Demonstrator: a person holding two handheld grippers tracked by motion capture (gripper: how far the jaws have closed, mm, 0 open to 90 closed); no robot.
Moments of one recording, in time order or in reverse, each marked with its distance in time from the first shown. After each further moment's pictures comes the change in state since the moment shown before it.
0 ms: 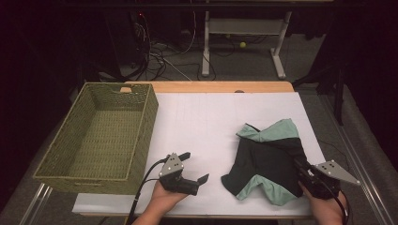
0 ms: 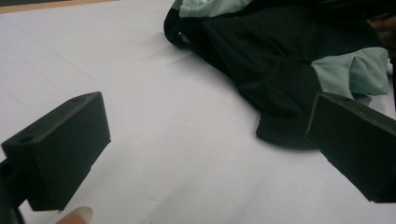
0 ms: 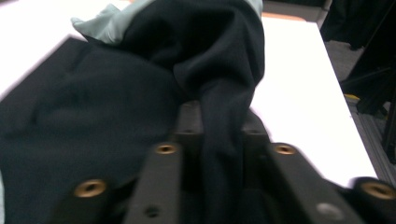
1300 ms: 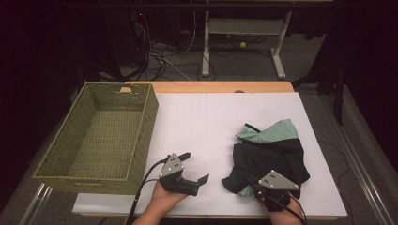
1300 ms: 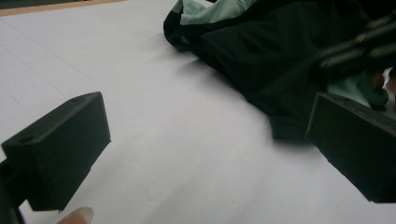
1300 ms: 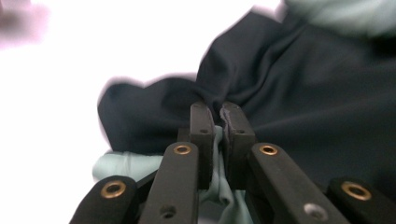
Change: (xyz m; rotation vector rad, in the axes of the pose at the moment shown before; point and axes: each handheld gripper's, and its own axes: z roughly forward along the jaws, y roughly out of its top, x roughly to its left) left arm -0.001 0.000 0.000 0.000 0.001 0.009; right arm 0.116 -0.002 0.013 0.110 0.284 -0.231
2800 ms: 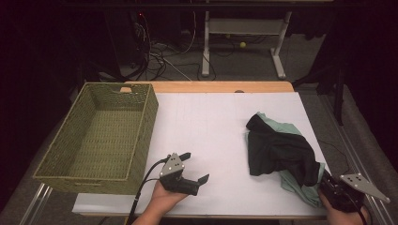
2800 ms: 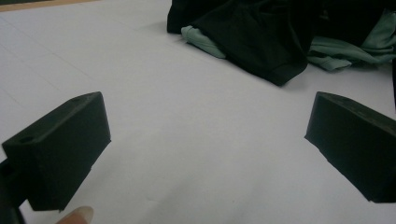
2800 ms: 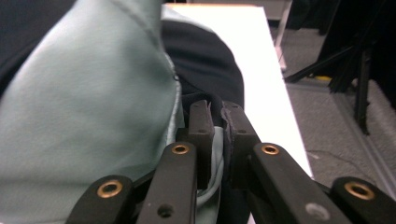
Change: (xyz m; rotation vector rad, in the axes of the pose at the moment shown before) left arm 0.001 0.001 0.001 0.009 -0.005 -0.005; right arm -0.121 -0.061 -0.080 -0.127 -0.374 0.337
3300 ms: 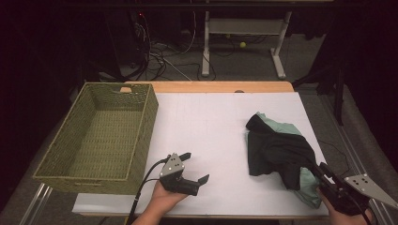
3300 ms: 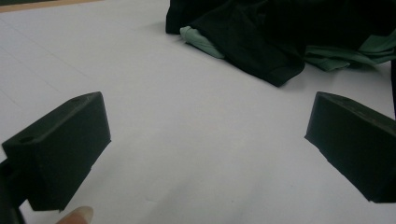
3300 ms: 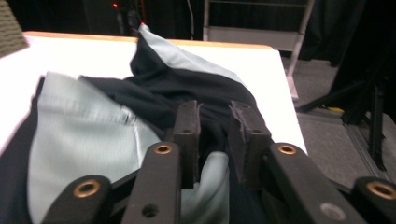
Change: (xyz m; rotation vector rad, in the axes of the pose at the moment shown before) left arm 0.000 0.000 0.000 0.003 -0.005 0.001; right arm 0.018 0.023 -0.023 -0.104 0.068 -0.037
